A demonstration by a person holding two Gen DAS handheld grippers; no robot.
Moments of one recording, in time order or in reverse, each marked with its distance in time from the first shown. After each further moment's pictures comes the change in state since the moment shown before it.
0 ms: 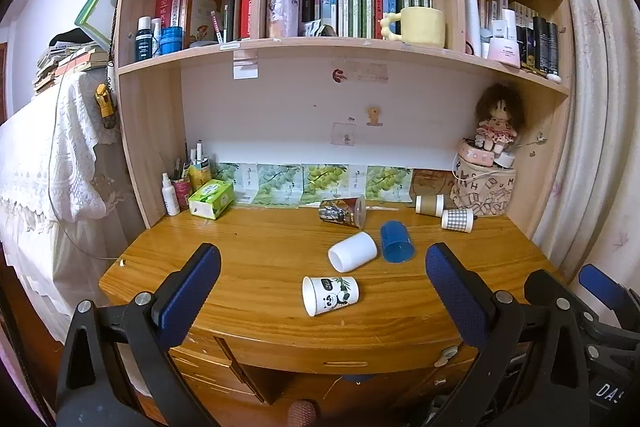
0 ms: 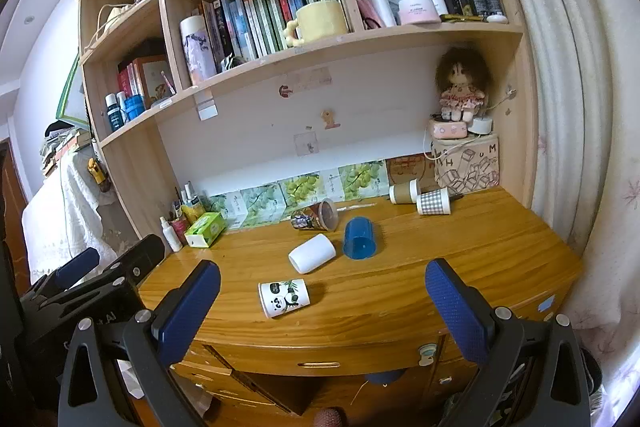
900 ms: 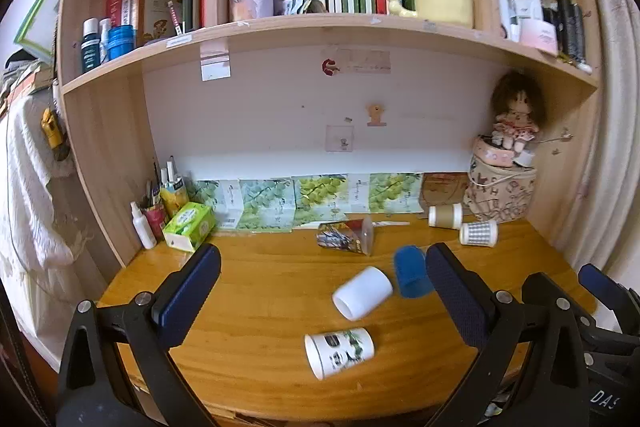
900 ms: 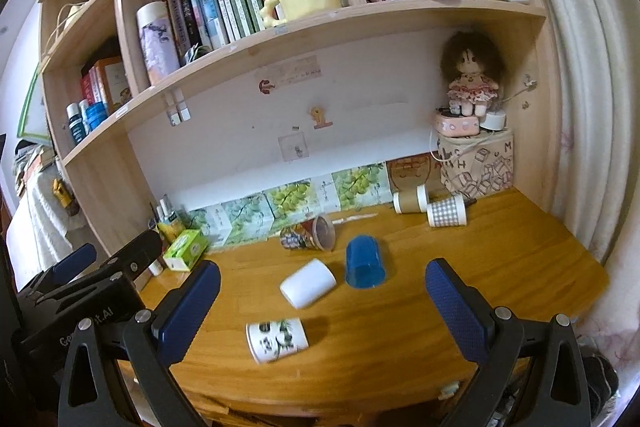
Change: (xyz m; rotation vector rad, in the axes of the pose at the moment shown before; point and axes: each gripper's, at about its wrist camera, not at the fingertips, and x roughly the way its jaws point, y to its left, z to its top) left arm 0.132 0.002 0.064 0.072 0.045 -0.035; right arm 0.117 0.008 0.045 0.055 0.015 -0.043
